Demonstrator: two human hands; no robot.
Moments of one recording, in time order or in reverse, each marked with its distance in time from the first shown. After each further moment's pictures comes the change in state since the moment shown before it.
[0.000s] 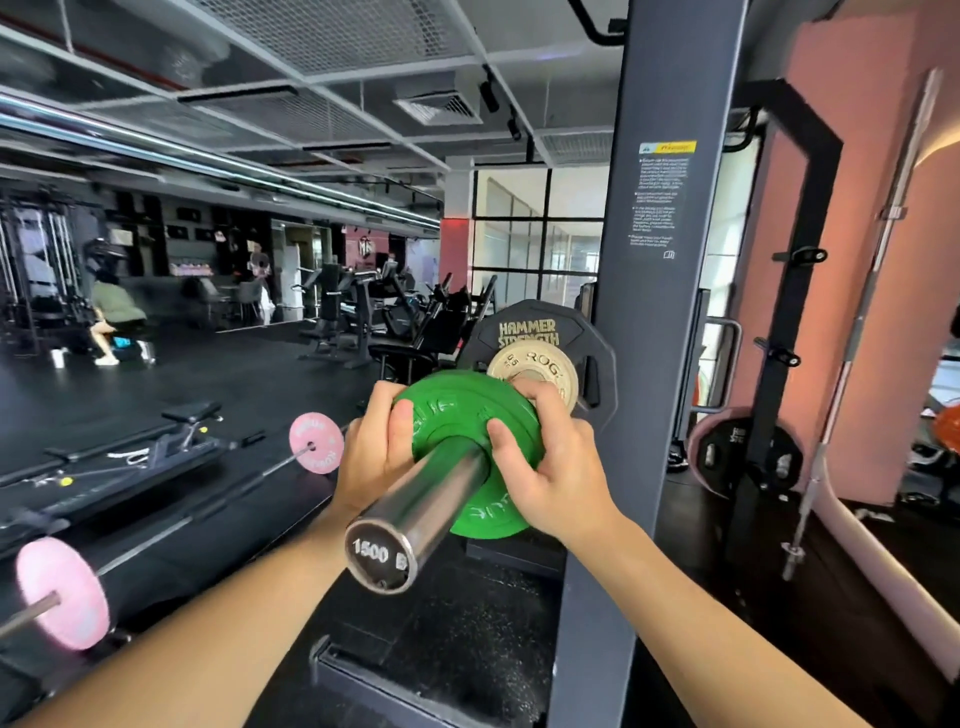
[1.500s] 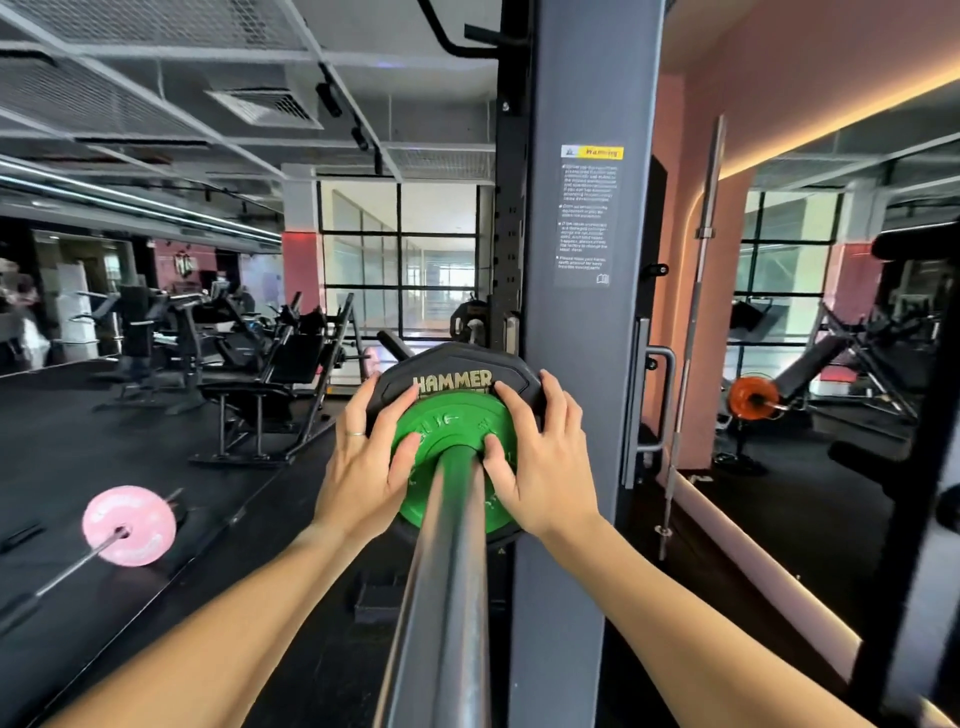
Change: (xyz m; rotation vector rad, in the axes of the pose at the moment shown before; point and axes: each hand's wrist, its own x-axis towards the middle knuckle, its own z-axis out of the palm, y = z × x) left_hand 0.123 -0.109 0.159 0.017 -0.277 0.191; right_hand 0.064 0.161 0.003 -0.945 0.057 0.218
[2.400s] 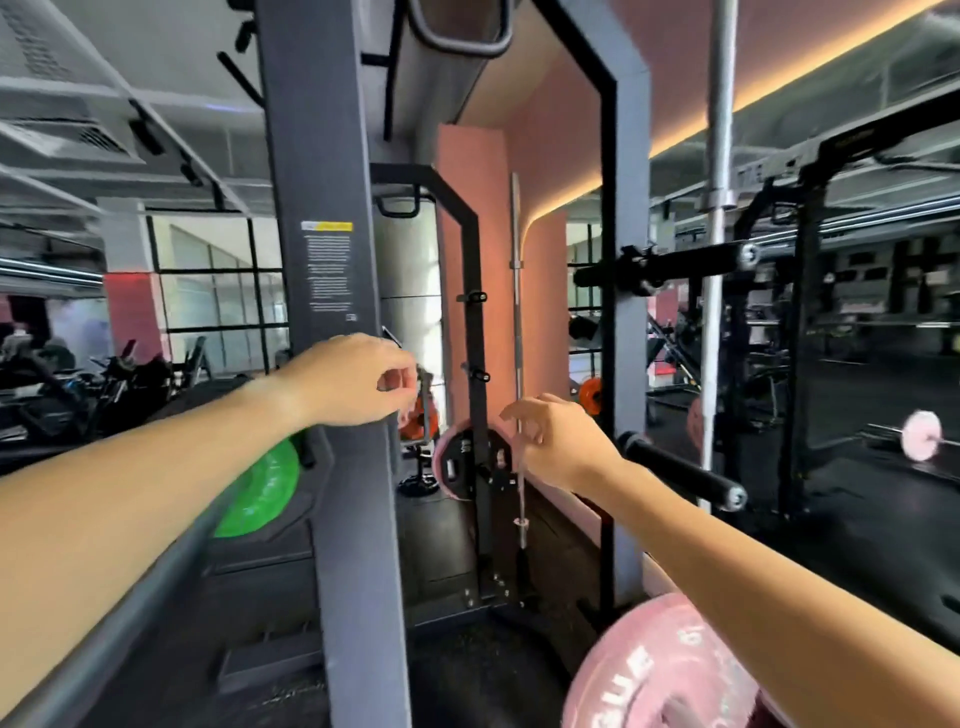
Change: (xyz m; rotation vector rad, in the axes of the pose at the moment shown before) left_hand 0.057 0.322 -0.027 0.245 -0.517 0.543; right_hand -0.064 0.147 -0.310 -0.019 -0.323 0.282
